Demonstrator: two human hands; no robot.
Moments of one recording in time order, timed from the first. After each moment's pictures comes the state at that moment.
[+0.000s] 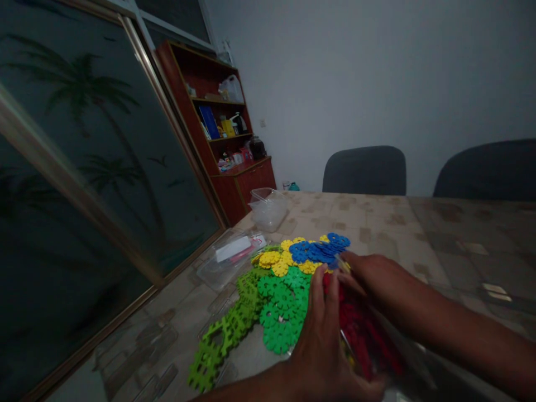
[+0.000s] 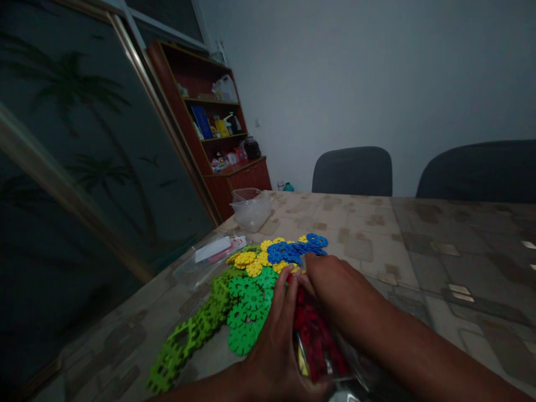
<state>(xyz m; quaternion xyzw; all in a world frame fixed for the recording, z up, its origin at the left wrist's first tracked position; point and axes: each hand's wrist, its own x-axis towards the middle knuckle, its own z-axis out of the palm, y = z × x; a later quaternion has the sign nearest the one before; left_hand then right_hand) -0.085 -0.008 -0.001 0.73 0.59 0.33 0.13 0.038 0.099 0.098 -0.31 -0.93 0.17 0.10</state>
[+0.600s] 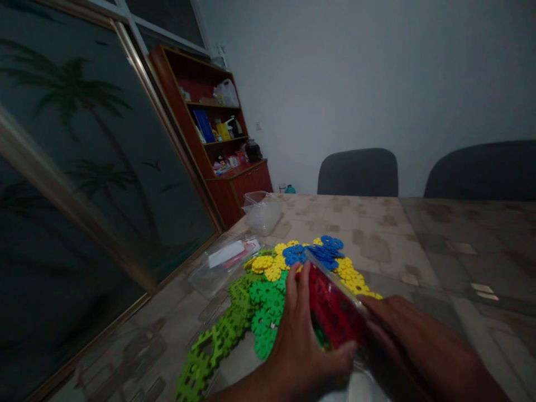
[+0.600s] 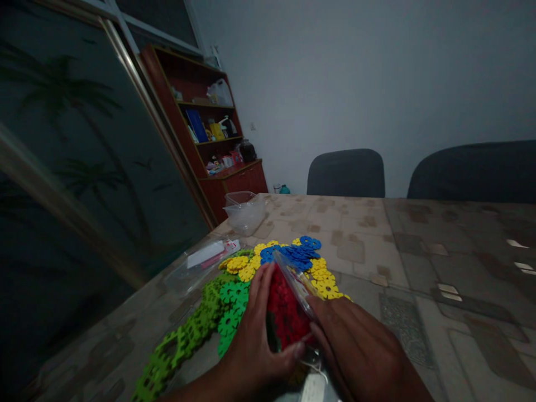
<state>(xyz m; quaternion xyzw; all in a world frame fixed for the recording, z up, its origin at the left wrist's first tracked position) -0.096 -0.013 0.030 0.61 0.68 0.36 0.19 0.094 0.059 0.051 -0.15 -0.91 -0.03 0.40</state>
